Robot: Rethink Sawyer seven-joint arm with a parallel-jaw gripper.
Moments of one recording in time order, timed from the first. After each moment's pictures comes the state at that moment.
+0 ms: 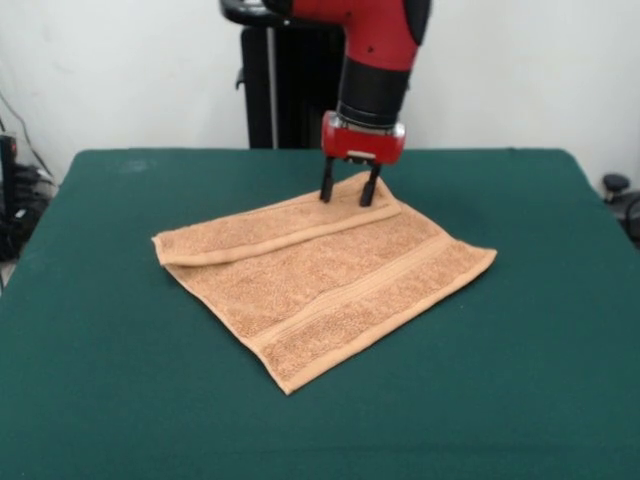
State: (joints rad) arm 0.00 -0.44 -0.21 1.98 -0.36 -0.10 2.00
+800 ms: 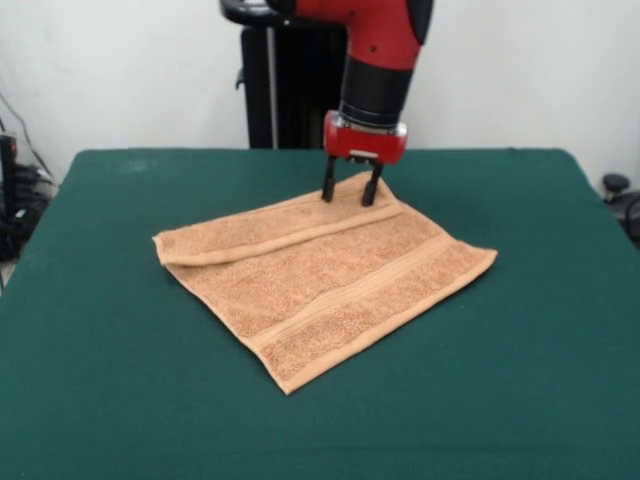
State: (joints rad) arm 0.01 -0.44 -0.22 1.98 -0.36 -0.10 2.00
